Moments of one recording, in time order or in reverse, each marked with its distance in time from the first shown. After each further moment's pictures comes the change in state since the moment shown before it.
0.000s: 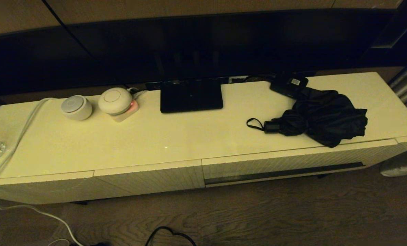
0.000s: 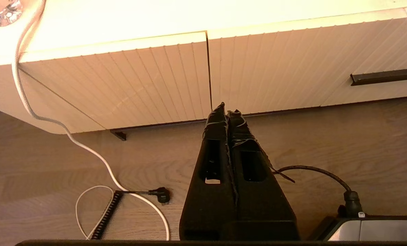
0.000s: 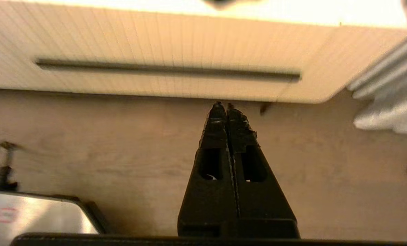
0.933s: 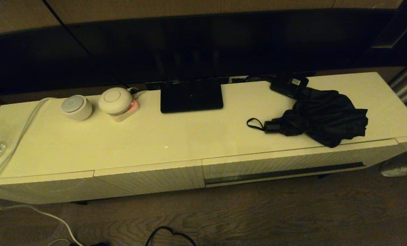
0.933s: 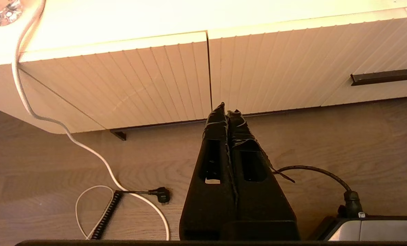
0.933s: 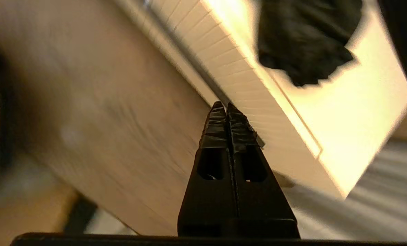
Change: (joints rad) left arm 0.000 0.000 0.000 0.000 0.000 0.000; right arm 0.055 0.754 -0.499 0.123 0.173 -0.808
